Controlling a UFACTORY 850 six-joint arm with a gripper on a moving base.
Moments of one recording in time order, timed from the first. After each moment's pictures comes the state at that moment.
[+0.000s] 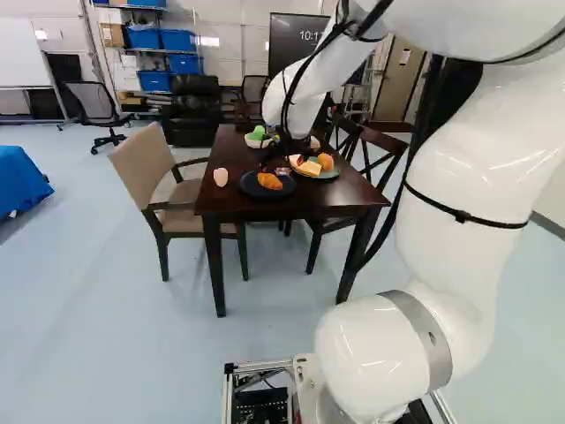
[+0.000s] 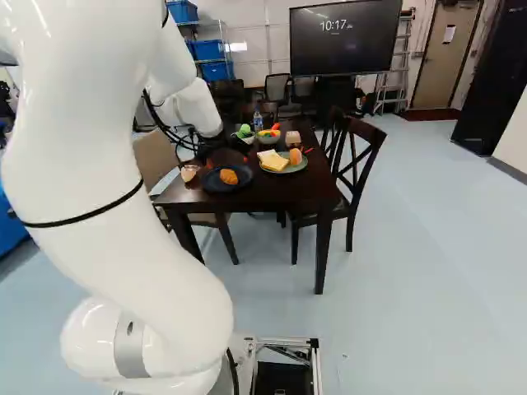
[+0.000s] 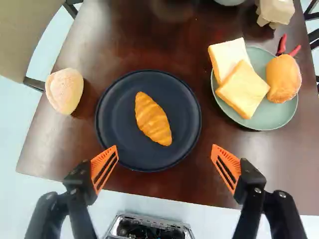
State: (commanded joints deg) arm 7.4 -6.5 -53.7 -5.3 -11.6 0.0
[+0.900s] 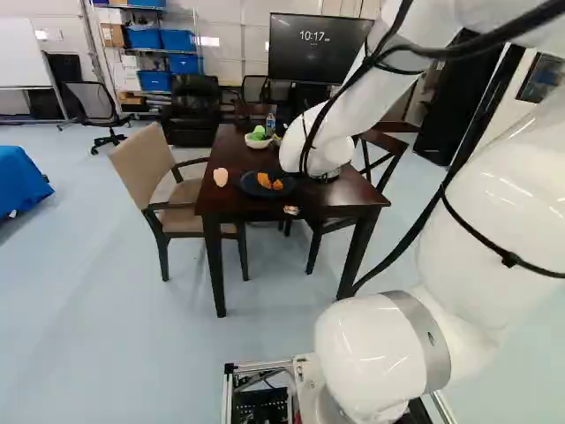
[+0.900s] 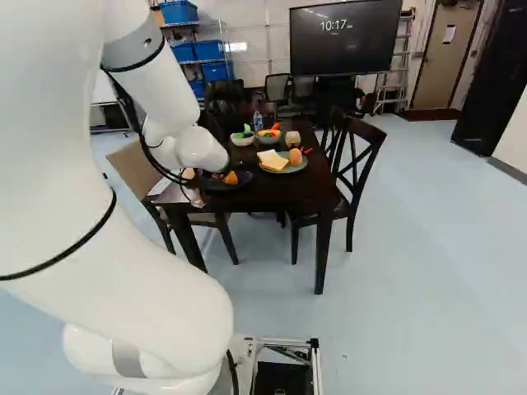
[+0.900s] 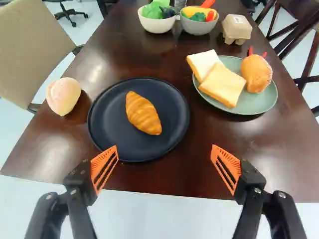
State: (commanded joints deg) arm 3.7 4.8 -29.3 -2.6 19.3 0.0
